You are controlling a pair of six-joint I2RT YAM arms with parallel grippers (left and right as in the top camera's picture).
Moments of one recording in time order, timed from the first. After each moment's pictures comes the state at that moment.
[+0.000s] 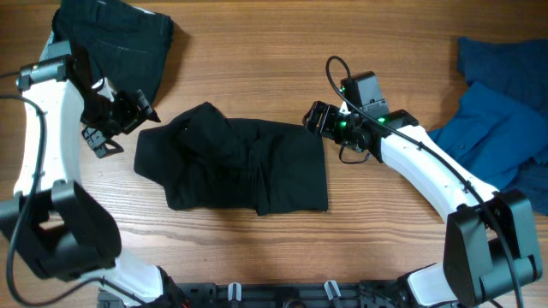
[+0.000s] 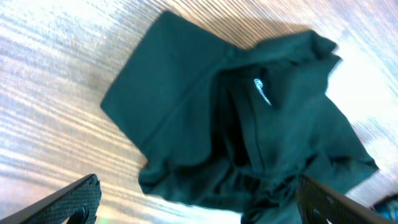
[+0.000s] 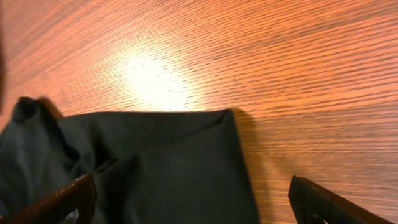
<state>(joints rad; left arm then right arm) 0.28 1.82 1.54 -1.29 0.24 -0.32 0.34 1.65 1.03 -0.43 -0.18 0.65</state>
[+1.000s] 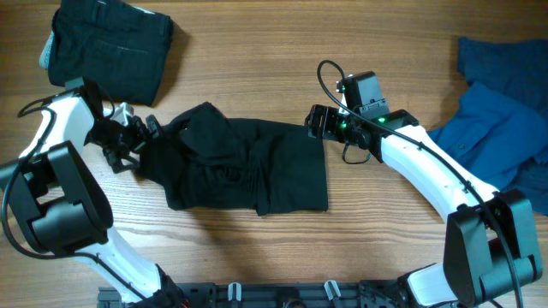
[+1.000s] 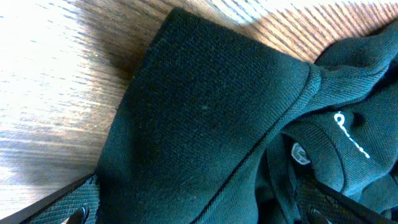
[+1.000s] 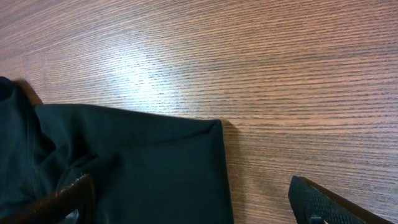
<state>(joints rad) 0.35 1.97 1.30 -1.00 0.38 -0.12 0.34 1.65 1.03 -0.43 -0.15 0.49</state>
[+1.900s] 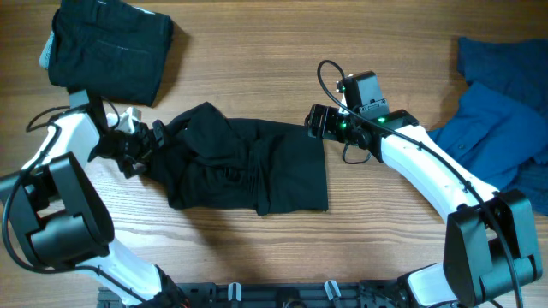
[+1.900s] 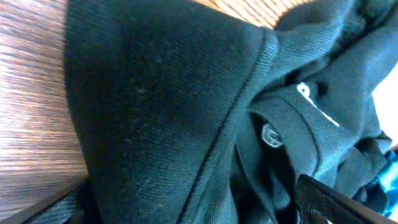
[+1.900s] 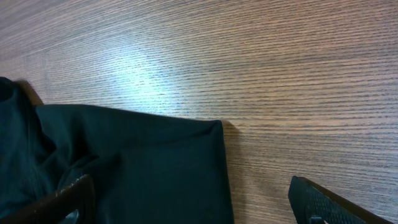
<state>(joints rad) 0.35 1.89 1.12 -0.84 0.52 -0.10 0.34 1.65 1.03 -0.43 -0.15 0.49</state>
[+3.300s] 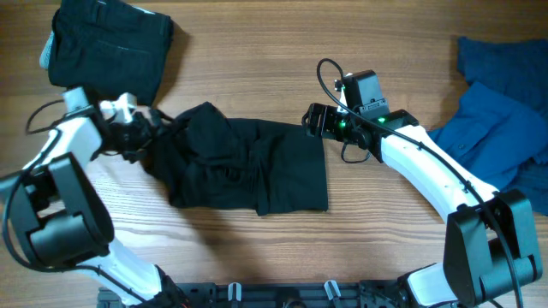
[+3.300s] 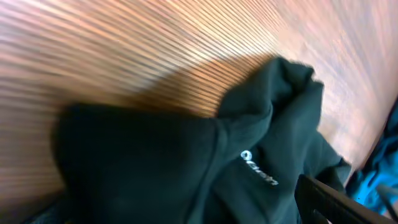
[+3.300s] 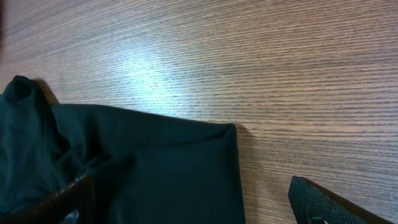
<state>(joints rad) 0.33 1.89 1.09 -0.60 0.63 -0.16 0.34 1.65 1.03 -0.40 -0.18 0.49</state>
